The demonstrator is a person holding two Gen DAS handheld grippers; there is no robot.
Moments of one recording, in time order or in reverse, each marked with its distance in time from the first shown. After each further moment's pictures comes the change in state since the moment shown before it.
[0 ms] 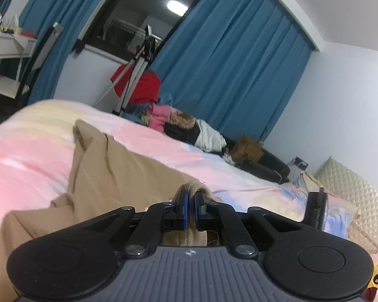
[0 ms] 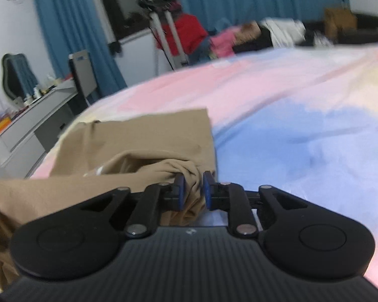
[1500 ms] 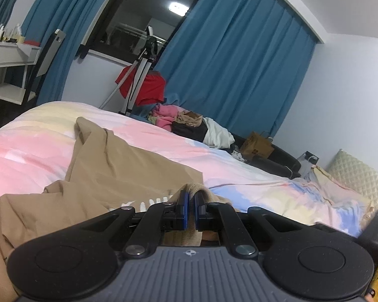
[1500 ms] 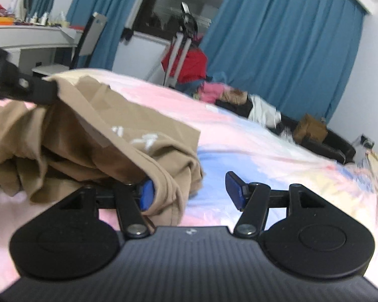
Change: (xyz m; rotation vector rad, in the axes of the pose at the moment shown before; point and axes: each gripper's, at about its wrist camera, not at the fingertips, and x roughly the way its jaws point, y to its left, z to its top) left arm -0.003 -0.024 -0.016 0.050 -0.024 0.057; right arm -0.072 0.090 -0.073 -0.560 -0.171 -0.312
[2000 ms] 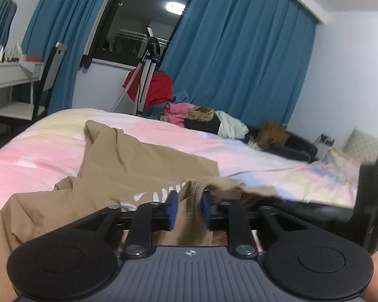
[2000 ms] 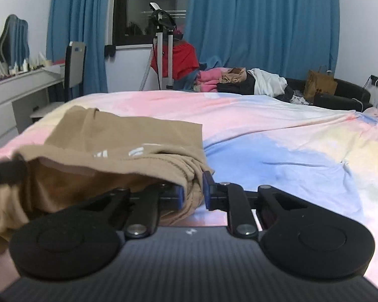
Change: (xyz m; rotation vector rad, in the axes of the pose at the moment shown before) left arm 0.008 -0.013 -0.025 0.146 0.029 0.109; right arm 0.032 -0.032 0.006 0.299 -0.008 0.102
